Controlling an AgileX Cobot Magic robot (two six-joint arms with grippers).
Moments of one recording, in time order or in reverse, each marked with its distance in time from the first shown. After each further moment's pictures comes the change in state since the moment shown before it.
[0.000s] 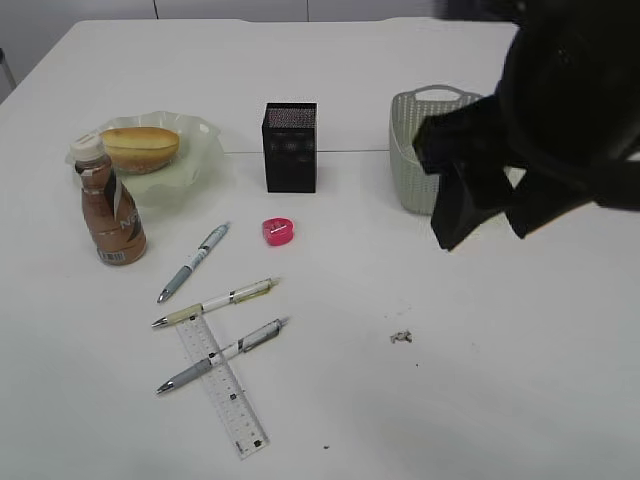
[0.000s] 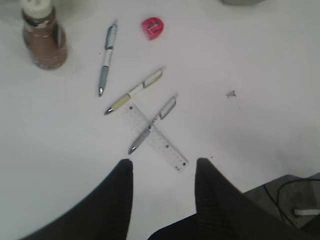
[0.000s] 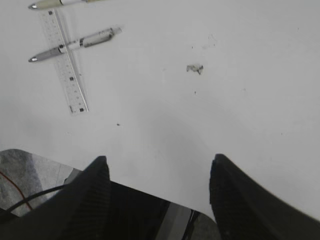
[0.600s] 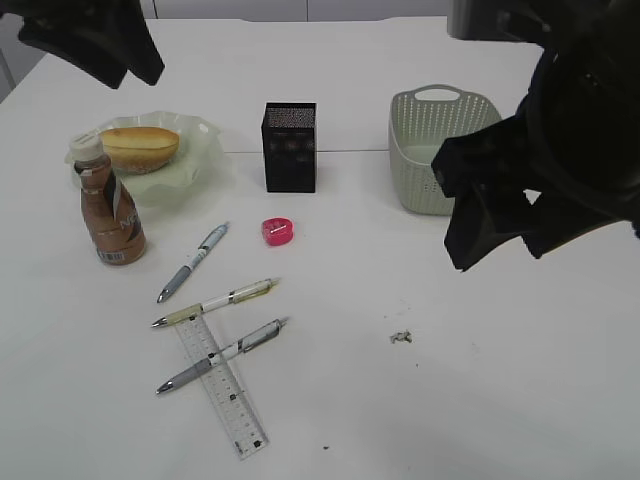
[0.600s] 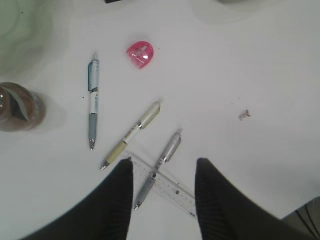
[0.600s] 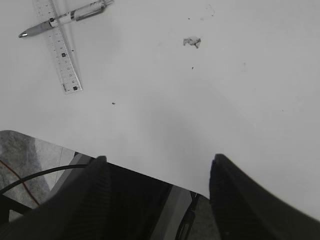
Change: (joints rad) left arm -0.112 0.468 -0.364 0.065 0.000 0.030; right arm 0.000 -0.057 0.083 0.014 -0.006 0.001
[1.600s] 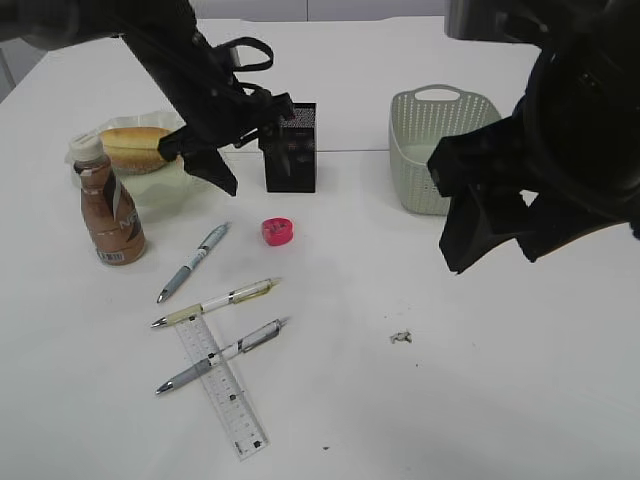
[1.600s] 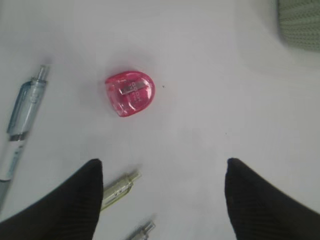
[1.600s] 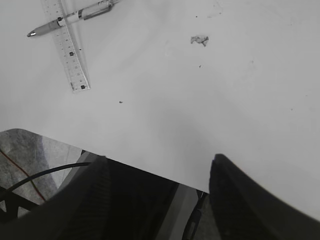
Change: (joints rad) left arm -0.058 0.552 -0.272 -0.046 -0.158 -0.336; right arm 0.000 0.000 0.000 0.024 -0.002 0.000
